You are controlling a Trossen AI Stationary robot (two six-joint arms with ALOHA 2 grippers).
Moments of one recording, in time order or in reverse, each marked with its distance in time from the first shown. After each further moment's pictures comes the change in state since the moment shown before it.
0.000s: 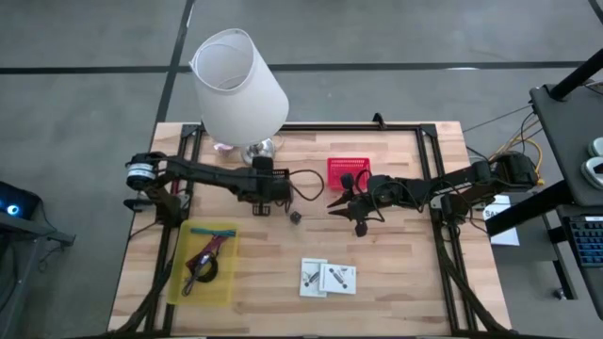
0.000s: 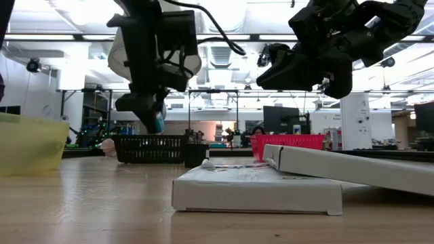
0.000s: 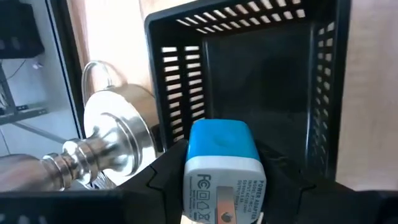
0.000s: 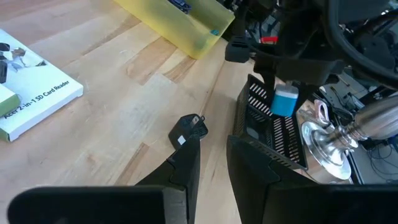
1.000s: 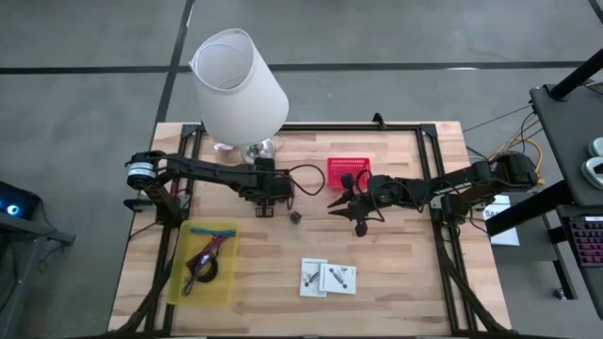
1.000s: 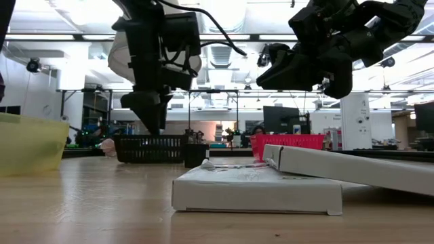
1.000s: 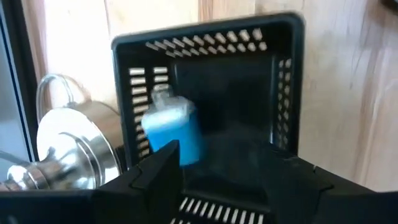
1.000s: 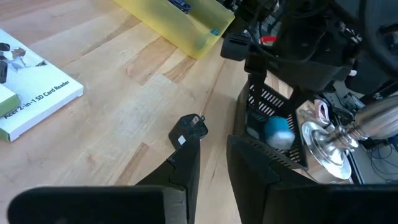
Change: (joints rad) left arm 0.032 0.000 0.000 0.060 0.153 -0.010; right arm 0.000 0.000 0.000 0.000 0.000 0.001
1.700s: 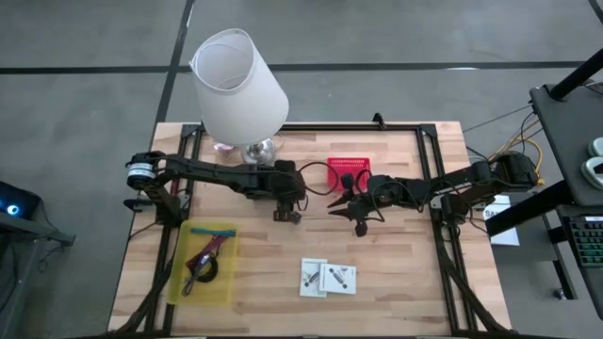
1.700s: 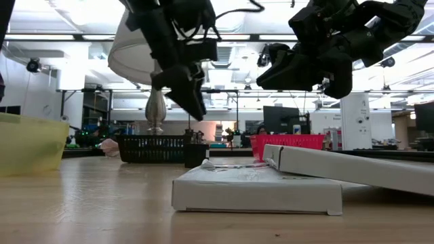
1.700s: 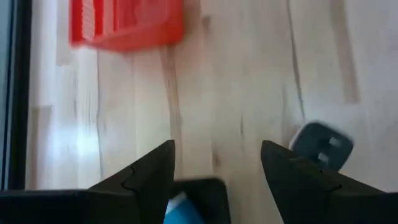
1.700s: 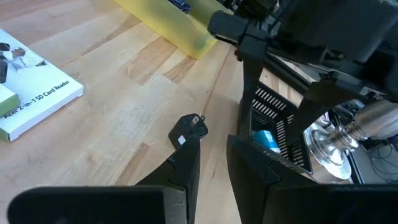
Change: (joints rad) left arm -0.024 0.000 0.046 0.310 0.167 0.138; right arm 0.000 0.000 0.000 0.000 0.000 0.000
